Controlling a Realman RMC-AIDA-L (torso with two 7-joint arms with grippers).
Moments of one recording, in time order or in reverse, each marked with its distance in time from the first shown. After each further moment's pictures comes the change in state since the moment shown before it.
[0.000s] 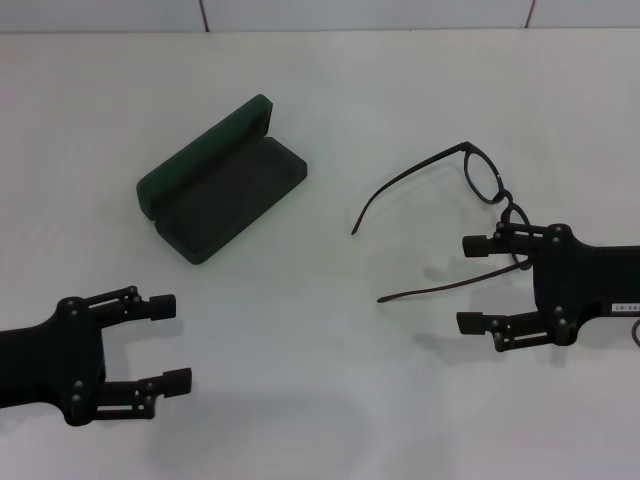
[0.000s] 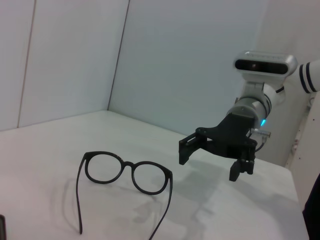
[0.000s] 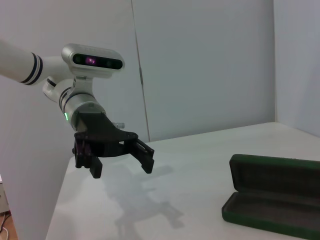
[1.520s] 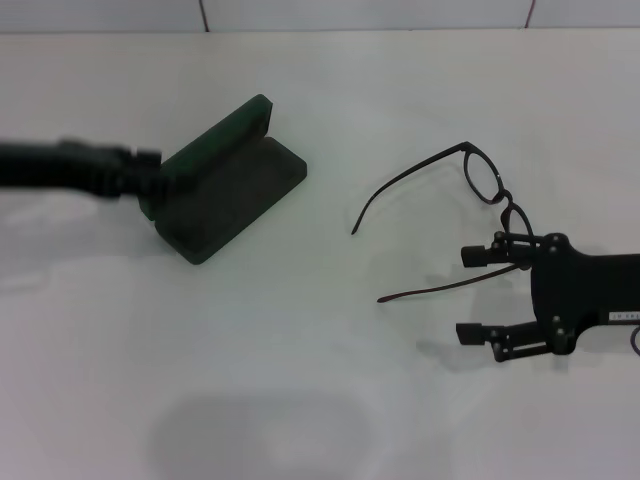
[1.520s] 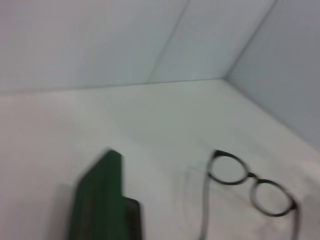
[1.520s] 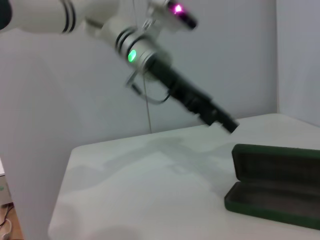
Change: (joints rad) left arm -0.261 -0.036 0.004 0.412 0.203 -0.210 -0.868; right arm -0.003 -0.001 -0.022 0.003 -0.008 0.014 -0.003
